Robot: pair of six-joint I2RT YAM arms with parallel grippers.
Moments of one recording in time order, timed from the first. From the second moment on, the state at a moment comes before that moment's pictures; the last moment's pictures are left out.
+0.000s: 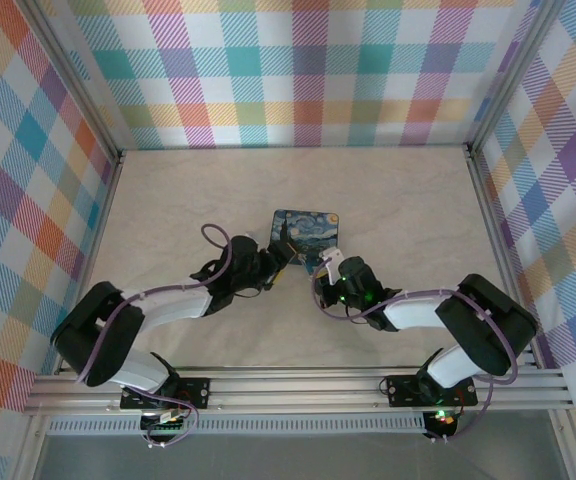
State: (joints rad) left arm -0.67 1.42 0.61 0.27 0.15 -1.36; right arm 0.75 1.50 0.41 0.51 -0.08 0.29
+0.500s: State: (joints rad) left arm -0.49 1.30 0.69 -0.06 0.17 -1.13; right arm 0.66 1.57 0.37 0.63 -0.31 0.66
